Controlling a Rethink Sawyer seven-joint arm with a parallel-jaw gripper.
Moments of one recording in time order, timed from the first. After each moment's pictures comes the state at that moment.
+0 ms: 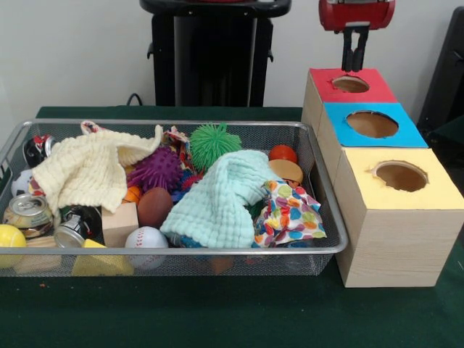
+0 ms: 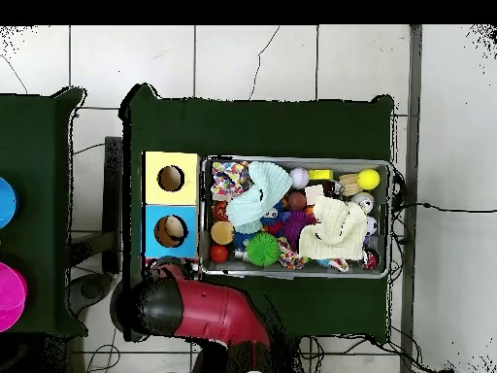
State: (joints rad) arm 0.02 -0.94 -0.02 2.10 0.24 0.37 1.53
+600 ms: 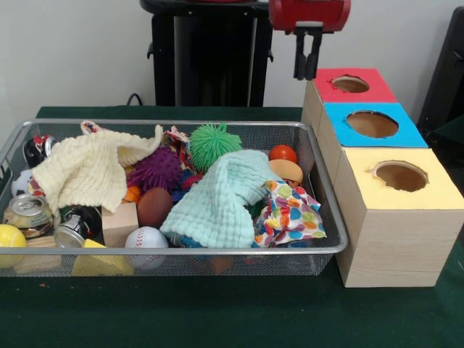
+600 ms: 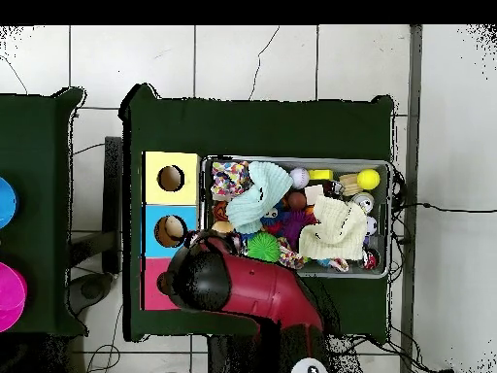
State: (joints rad) arm -0.13 -0.93 -0.02 1.99 0.10 0.38 1.53
